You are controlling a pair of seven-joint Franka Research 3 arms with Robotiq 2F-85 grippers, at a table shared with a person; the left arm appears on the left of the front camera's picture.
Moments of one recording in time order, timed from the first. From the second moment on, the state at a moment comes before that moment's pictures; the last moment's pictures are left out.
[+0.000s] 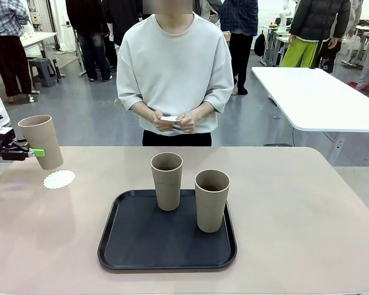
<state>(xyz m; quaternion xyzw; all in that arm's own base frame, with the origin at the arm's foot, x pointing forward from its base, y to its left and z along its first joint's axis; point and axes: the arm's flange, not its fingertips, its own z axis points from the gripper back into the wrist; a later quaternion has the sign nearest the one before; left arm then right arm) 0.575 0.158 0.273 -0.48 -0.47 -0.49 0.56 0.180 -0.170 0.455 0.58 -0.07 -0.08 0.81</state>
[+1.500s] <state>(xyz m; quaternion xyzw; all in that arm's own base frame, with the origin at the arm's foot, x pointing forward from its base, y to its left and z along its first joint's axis) 0.567 0.155 0.222 -0.47 -0.47 -0.50 0.55 0.180 -0.170 0.455 0.58 -0.07 -0.08 0.81</state>
